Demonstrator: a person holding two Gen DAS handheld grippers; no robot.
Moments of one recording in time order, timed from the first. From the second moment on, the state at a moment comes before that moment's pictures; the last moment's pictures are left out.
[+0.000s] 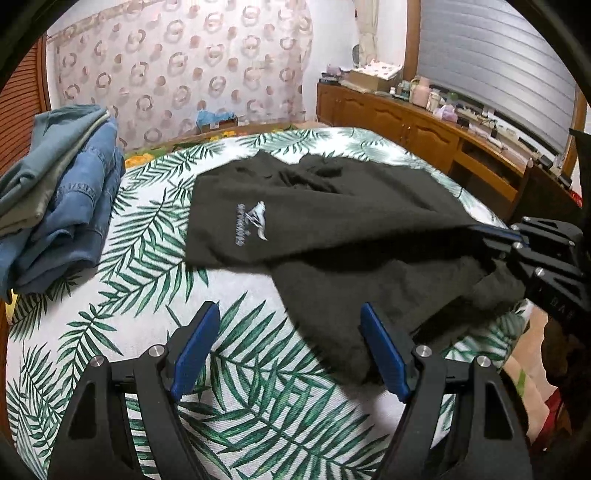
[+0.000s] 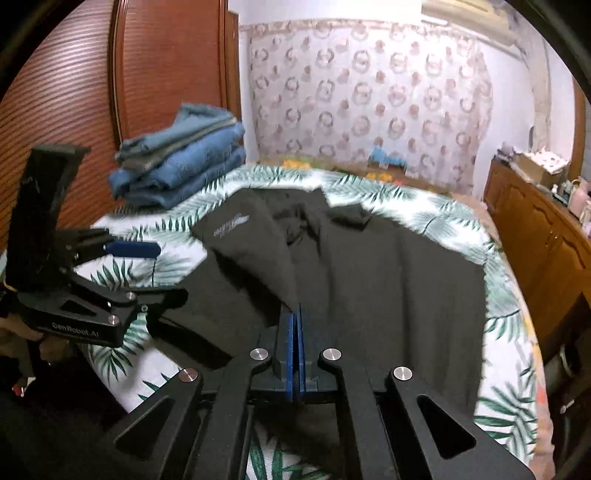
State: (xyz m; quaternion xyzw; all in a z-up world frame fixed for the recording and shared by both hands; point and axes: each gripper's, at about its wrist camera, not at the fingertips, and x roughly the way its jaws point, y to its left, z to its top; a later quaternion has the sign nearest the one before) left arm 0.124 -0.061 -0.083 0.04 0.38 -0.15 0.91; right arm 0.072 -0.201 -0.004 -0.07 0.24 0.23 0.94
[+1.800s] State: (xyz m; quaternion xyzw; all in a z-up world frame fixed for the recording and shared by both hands) left arm 0.119 -0.107 -0.102 0.04 0.39 -0.19 0.90; right arm -0.008 -0.298 -0.014 -0.01 0.23 0.14 0.96
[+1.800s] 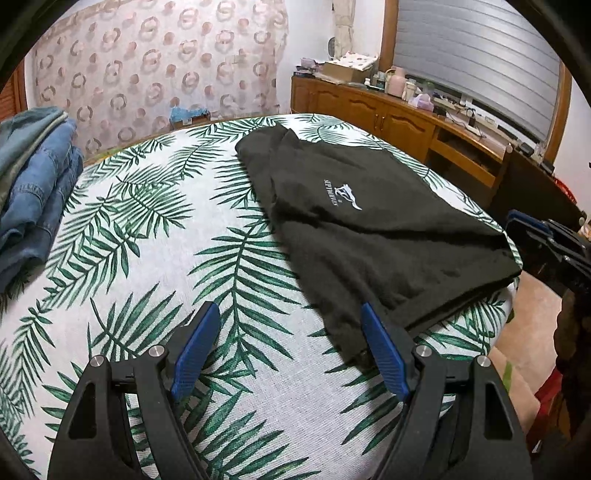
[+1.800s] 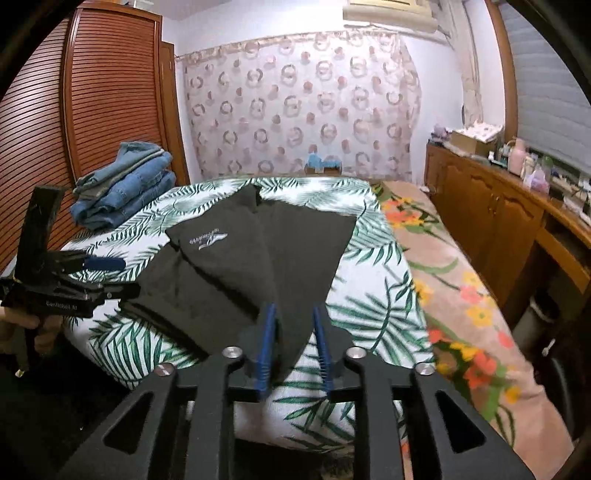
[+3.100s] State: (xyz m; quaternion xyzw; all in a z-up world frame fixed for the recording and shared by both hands) left arm 0.139 -0.044 -0.077 -0.01 0.34 -0.13 0.93; right arm 0.119 -0.179 0.004 -0.09 0.31 0.24 0.92
